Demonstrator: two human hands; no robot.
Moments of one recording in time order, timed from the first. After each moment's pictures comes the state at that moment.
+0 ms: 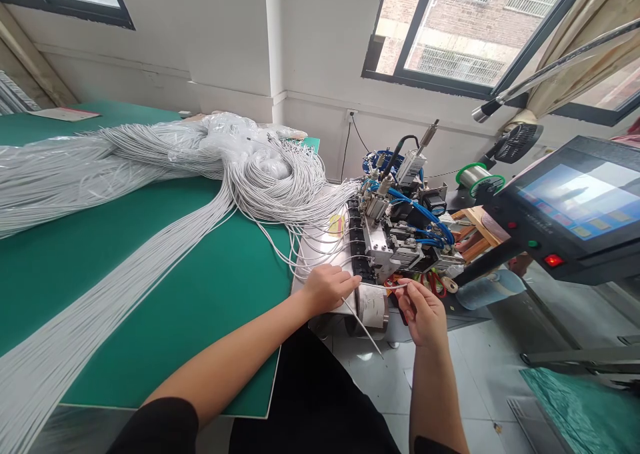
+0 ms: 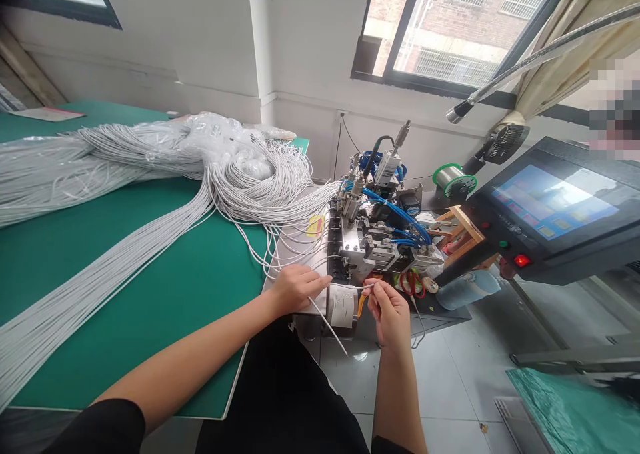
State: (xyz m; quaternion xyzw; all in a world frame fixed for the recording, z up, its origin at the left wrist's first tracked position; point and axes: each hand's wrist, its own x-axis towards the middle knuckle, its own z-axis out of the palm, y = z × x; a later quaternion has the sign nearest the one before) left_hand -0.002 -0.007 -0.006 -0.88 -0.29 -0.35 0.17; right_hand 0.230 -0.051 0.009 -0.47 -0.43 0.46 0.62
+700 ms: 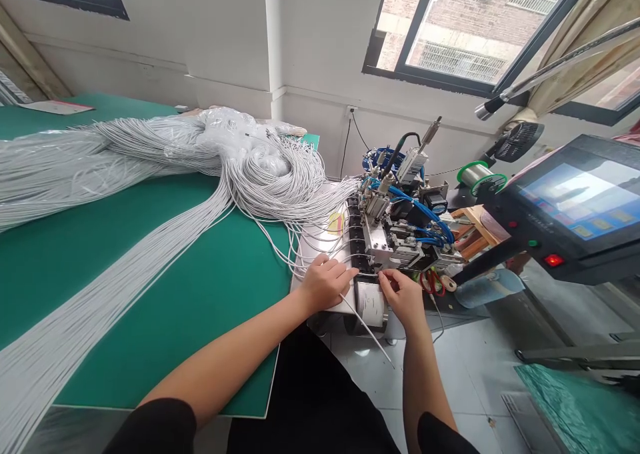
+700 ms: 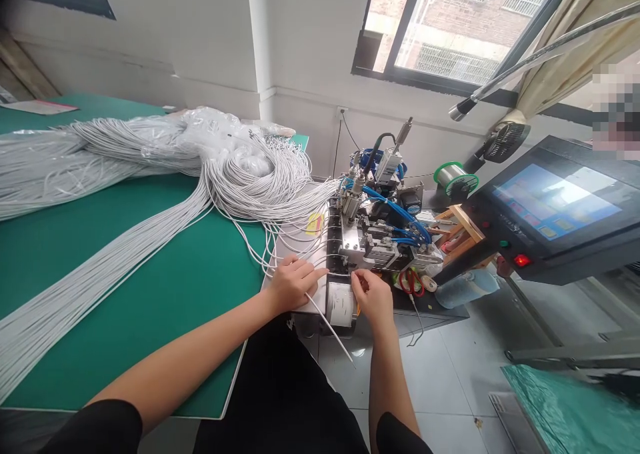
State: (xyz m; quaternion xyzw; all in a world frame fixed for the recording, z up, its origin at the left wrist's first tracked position) left_hand -0.003 -0.009 0.005 -0.85 -0.32 -0.37 0.19; right_hand 0.226 -0.022 0.002 -0.62 -0.70 0.12 0.34
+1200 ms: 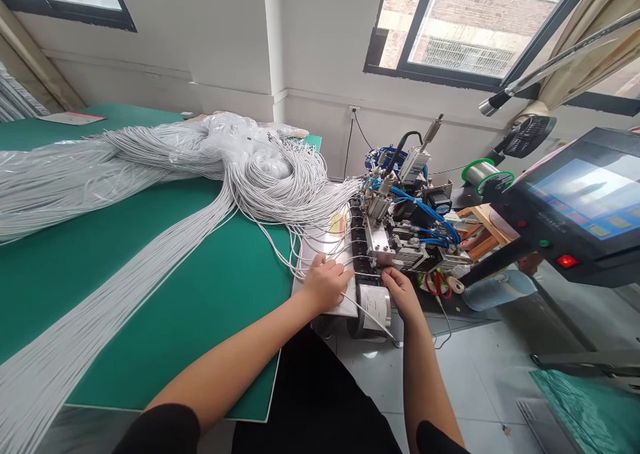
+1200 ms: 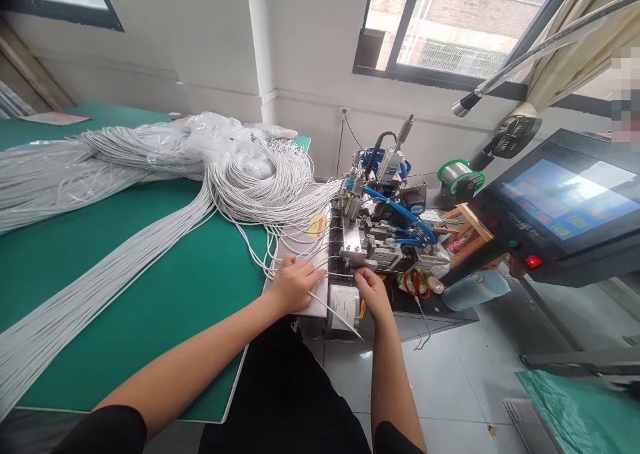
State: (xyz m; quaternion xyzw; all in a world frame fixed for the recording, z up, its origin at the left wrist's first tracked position) left_hand -0.001 -0.007 -0.005 -0.86 -0.40 -0.29 0.15; right_hand 0.229 0.004 -0.020 -0.53 -0.59 0.41 0.45
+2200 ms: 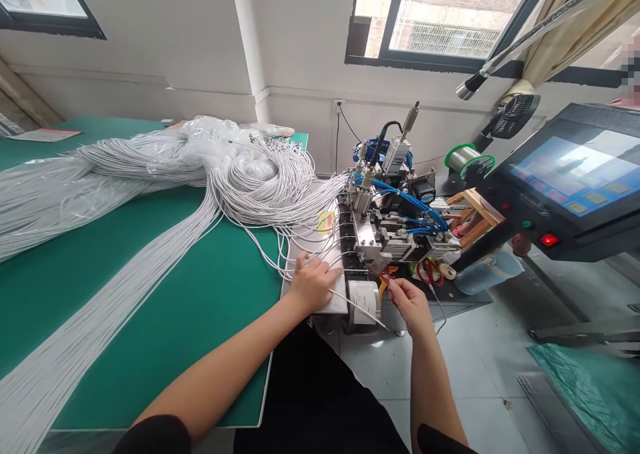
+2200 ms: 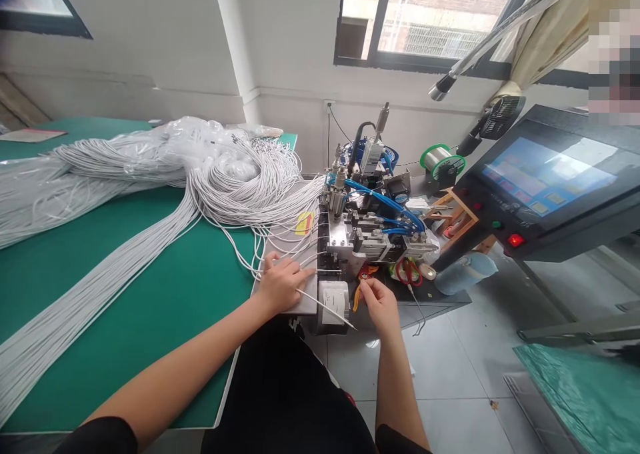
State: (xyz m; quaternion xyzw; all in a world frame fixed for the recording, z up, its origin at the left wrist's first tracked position) left_hand 0.000 -0.011 0.000 -0.84 -0.42 -0.30 0.15; right_hand 0.257 -0.042 -0.027 -0.57 -0.52 0.42 0.49
